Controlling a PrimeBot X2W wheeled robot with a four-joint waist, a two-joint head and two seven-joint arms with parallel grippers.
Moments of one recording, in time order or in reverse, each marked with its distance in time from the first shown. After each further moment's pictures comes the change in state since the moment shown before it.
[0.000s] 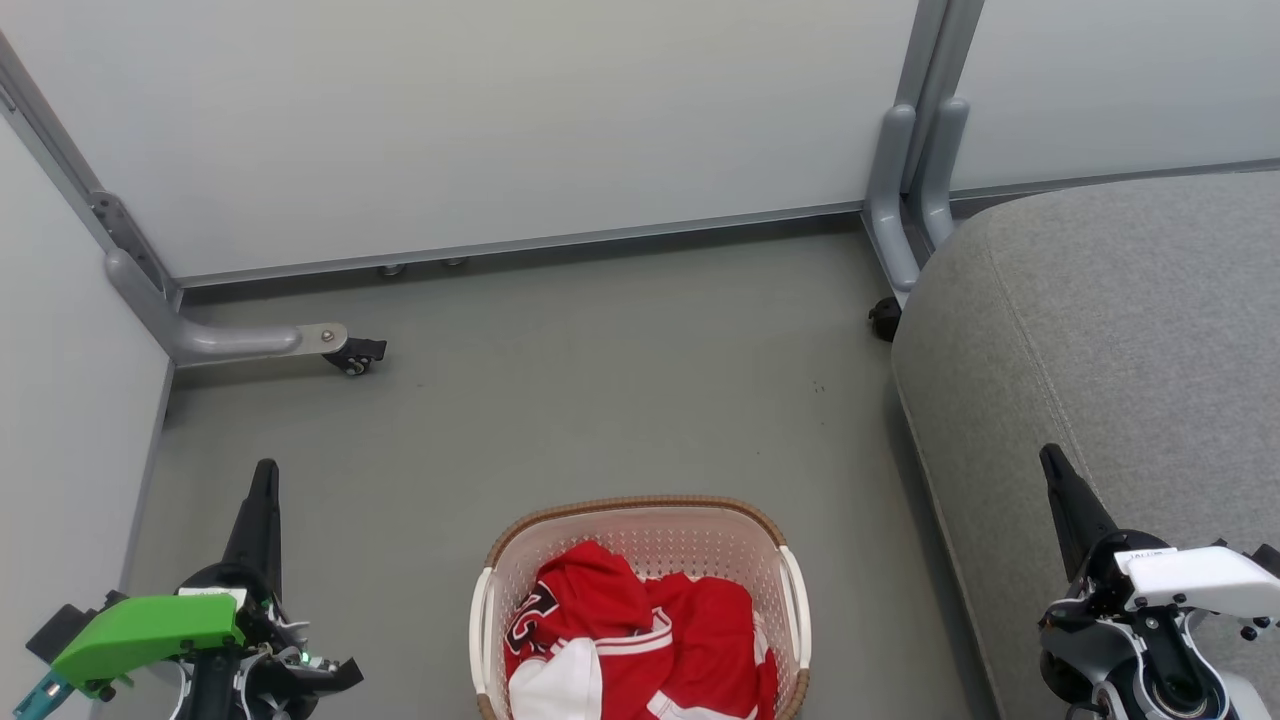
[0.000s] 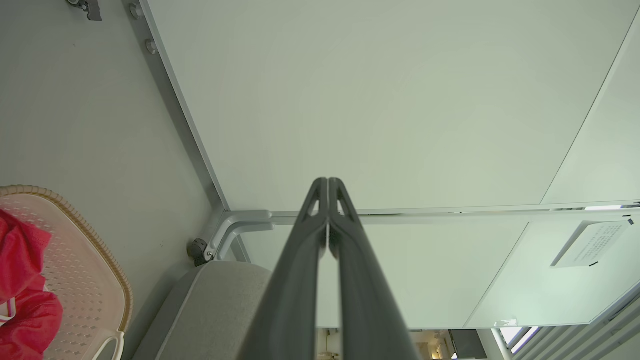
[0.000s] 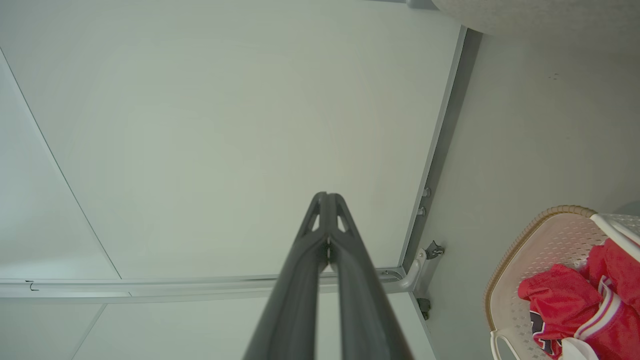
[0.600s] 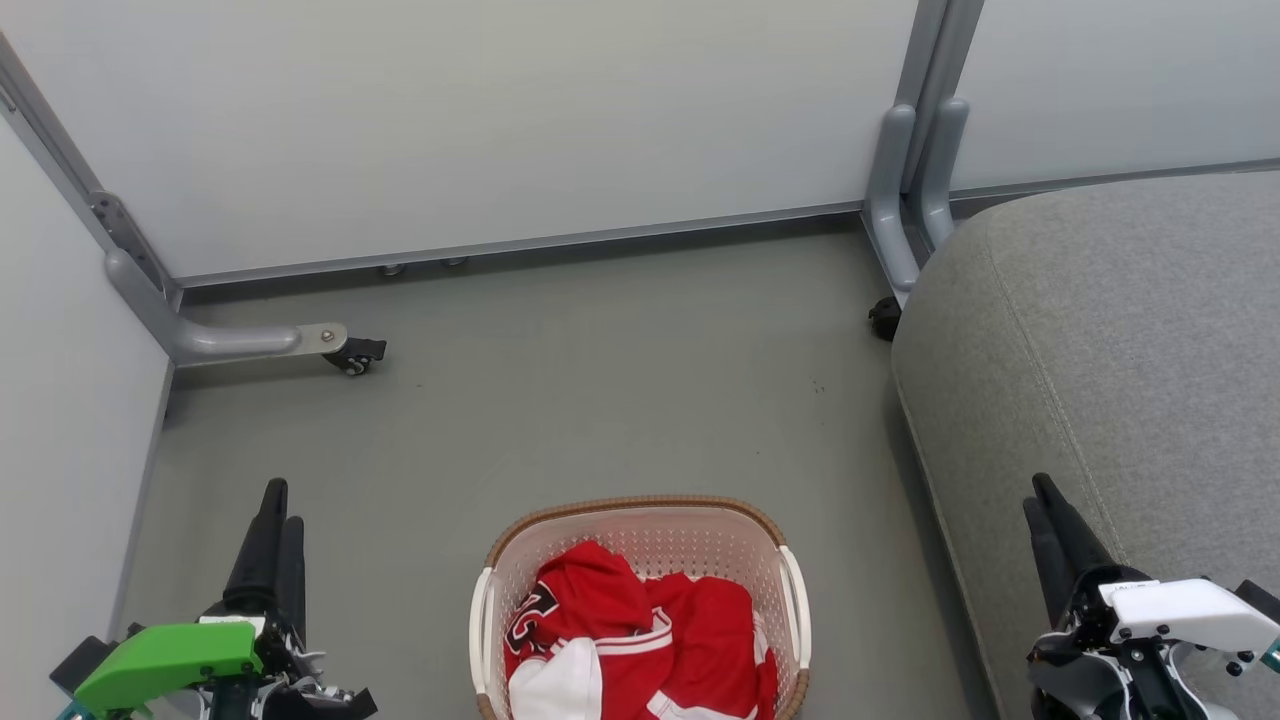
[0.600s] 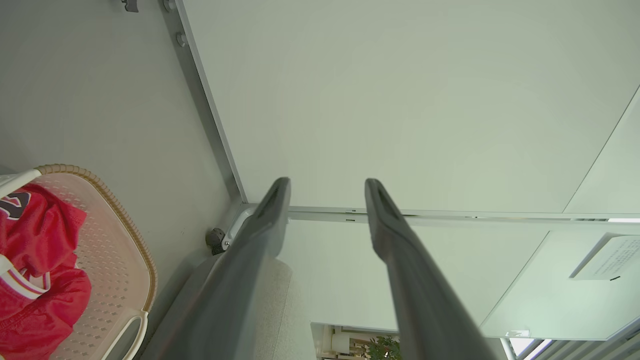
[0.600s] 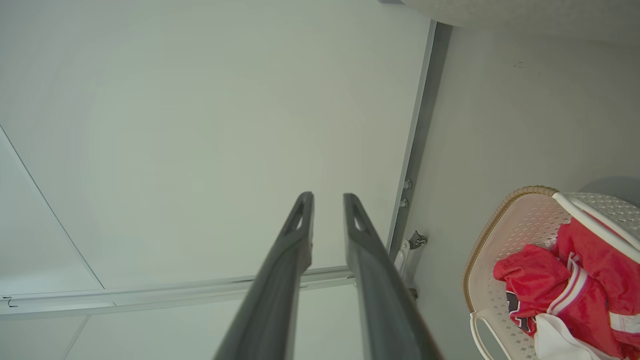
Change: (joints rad) left arm 0.030 -0.008 -0.007 0.037 0.000 0.000 -0.002; right arm 0.032 0.012 0.008 0.033 0.000 0.000 -0.001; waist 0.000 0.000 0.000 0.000
